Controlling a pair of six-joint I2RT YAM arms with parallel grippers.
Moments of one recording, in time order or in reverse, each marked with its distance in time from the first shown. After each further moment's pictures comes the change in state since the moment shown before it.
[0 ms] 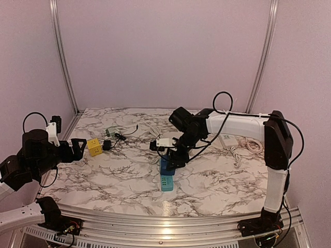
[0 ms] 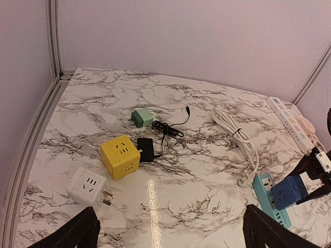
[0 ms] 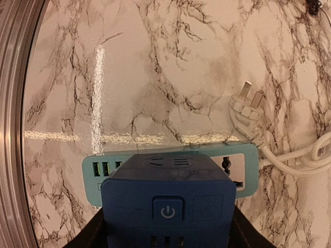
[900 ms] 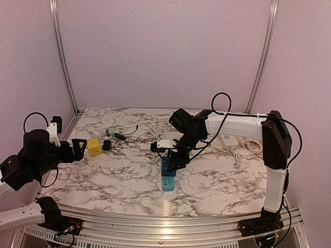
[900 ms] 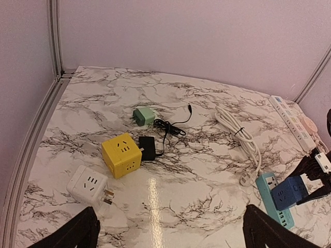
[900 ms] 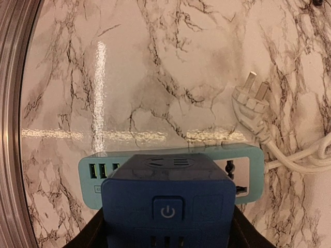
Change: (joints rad) left arm 0.000 0.008 -0.003 0.000 -0.005 -0.003; right arm -0.011 0.019 -0.009 -0.003 0.011 -0.003
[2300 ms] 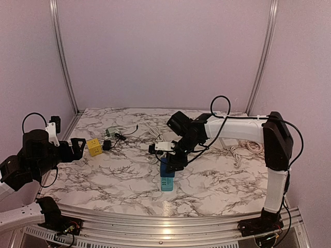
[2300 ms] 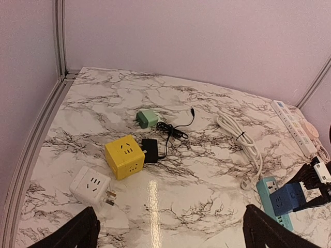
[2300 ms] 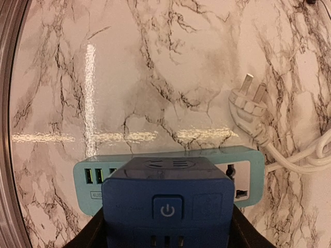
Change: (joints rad) left arm 0.000 -0.006 0.000 0.000 -0.021 -0.013; right arm 0.039 0.003 -0.065 0.074 0.071 0.059
